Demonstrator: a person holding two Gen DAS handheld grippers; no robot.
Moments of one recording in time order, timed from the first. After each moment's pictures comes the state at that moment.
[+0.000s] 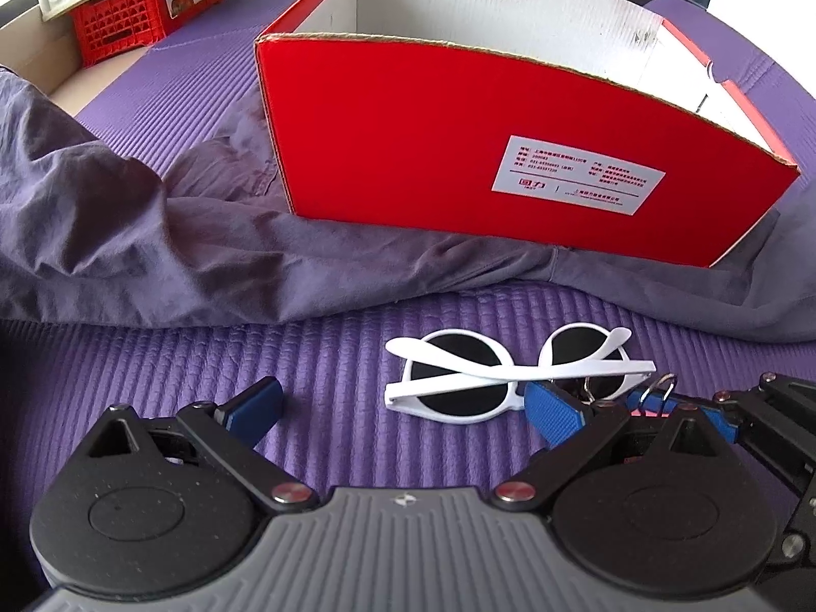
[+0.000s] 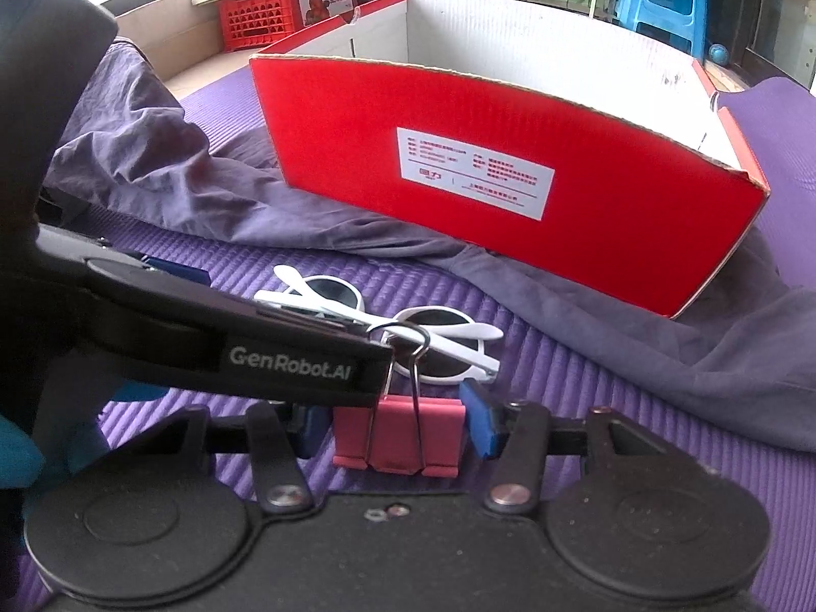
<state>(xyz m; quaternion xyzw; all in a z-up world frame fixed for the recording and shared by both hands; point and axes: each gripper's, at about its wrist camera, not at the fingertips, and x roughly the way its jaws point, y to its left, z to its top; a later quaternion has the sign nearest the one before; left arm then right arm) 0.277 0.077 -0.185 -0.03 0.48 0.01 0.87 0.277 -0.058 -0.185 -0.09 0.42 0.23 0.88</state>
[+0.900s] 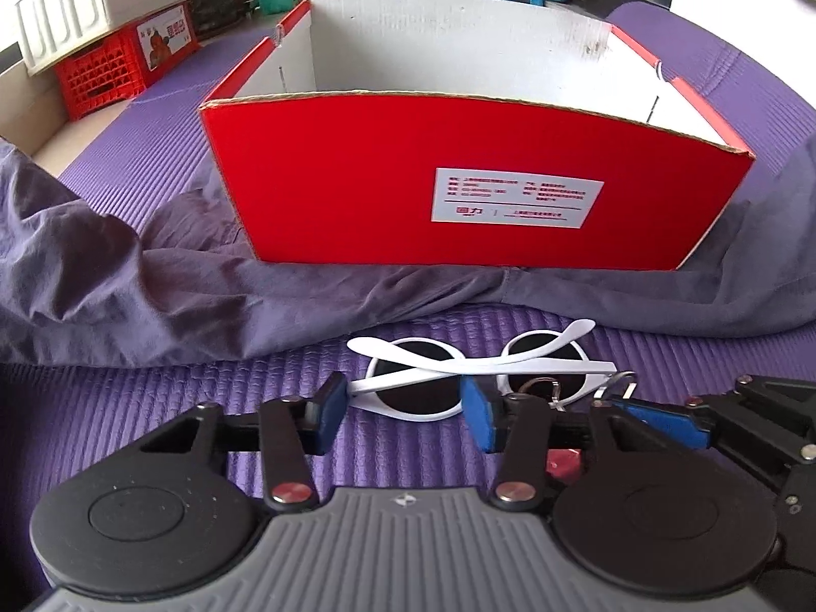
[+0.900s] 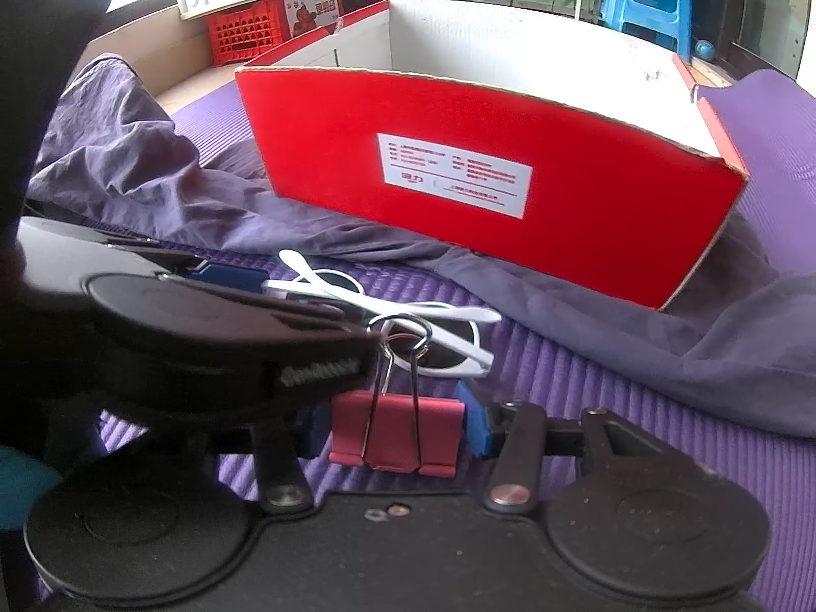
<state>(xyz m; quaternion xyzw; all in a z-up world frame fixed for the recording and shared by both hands) 0.271 0.054 -0.175 0.01 0.45 -0.01 0.89 0.275 -0.066 -0.184 -0.07 0.41 0.22 0.88</state>
